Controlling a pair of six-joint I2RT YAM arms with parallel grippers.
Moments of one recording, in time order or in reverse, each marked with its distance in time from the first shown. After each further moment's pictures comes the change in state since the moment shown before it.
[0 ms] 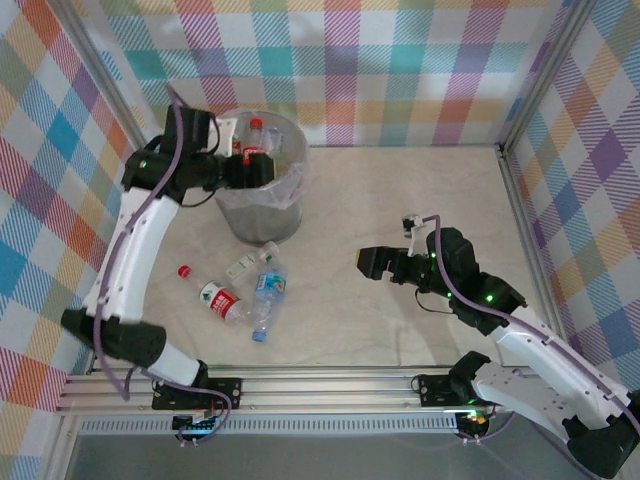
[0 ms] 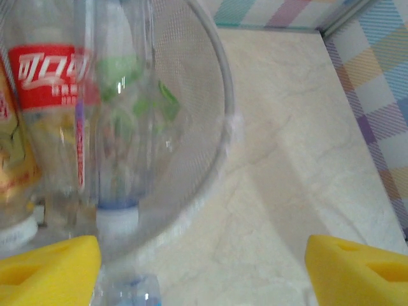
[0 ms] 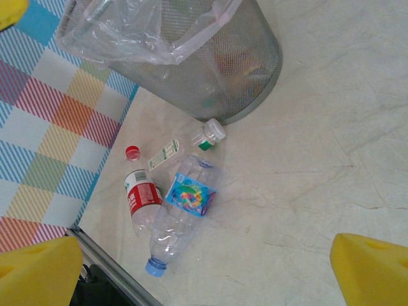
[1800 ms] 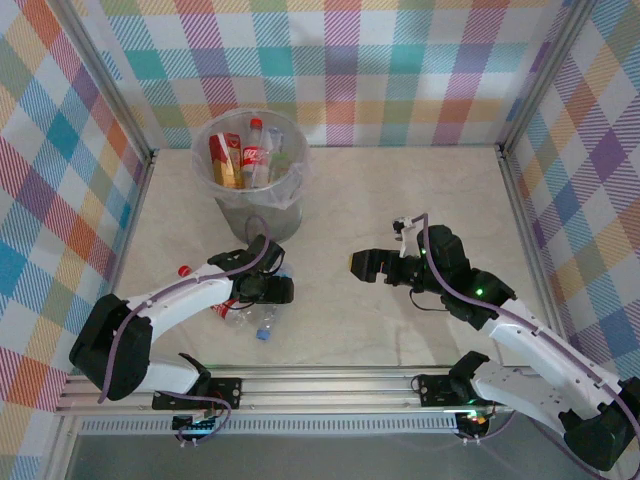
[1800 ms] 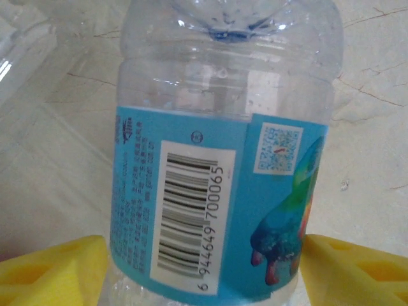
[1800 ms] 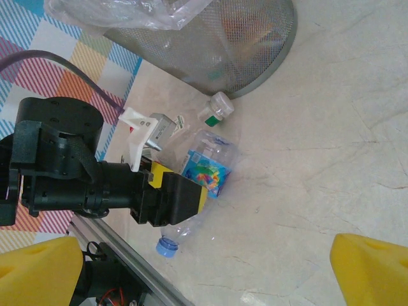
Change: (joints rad) left arm -0.346 -0.117 -1.073 0.472 -0.314 -0.314; right arm 0.000 0.060 -0.007 0.011 -0.079 0.014
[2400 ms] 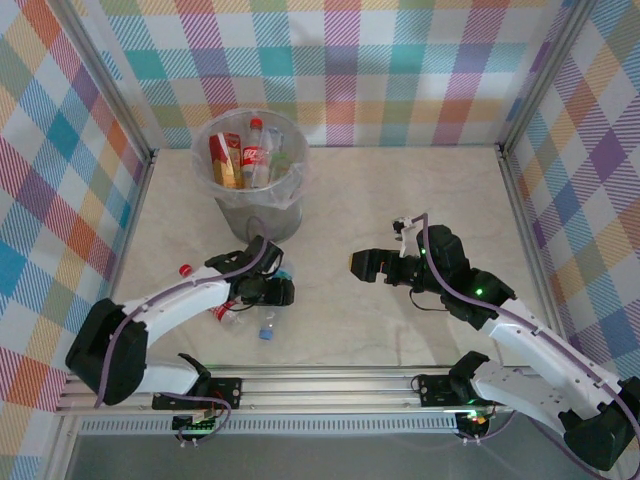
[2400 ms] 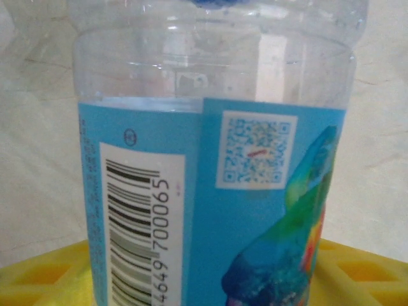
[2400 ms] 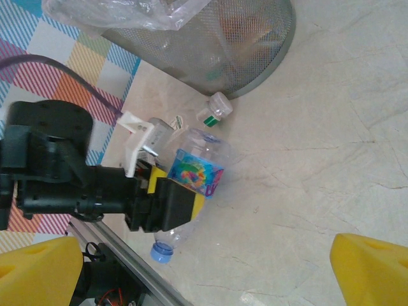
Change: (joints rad) left arm -0.002 -0.054 -0.003 -0.007 0.080 0.026; right arm 0.000 0.002 -0.002 0.000 0.003 0.000
